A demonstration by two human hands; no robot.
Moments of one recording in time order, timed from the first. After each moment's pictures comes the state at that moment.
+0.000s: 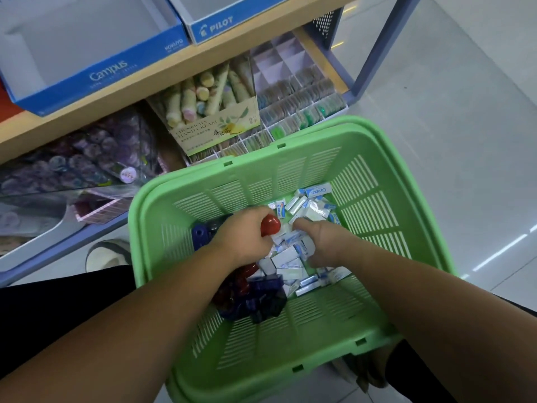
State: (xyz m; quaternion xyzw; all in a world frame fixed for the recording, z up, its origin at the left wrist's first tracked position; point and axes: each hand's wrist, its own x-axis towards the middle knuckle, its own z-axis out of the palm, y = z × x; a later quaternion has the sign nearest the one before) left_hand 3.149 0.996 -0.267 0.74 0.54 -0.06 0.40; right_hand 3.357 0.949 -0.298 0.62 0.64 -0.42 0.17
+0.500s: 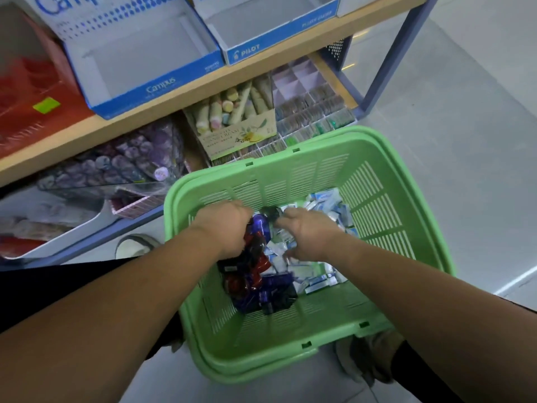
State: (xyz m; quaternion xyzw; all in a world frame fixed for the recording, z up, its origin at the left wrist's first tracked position) left_hand 3.107 1.006 -0.197 0.82 0.48 -0.26 0.19; right_hand 3.302 0.963 -0.261 0.54 0.78 -0.26 0.16
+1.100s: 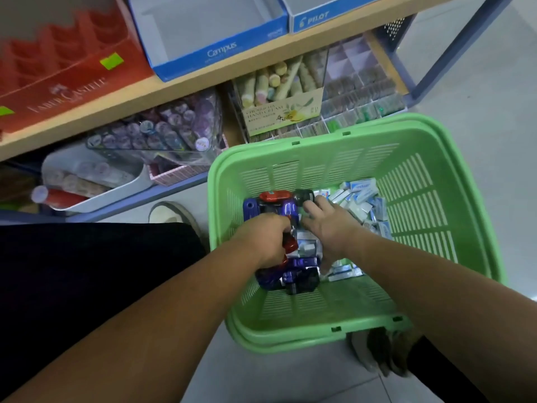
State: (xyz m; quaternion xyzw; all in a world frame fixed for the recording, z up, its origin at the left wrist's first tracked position) left_hand 3.102 0.953 -0.221 0.74 0.55 -0.18 0.35; right_hand 3.279 0.960 -0.265 0.43 0.82 -0.18 0.33
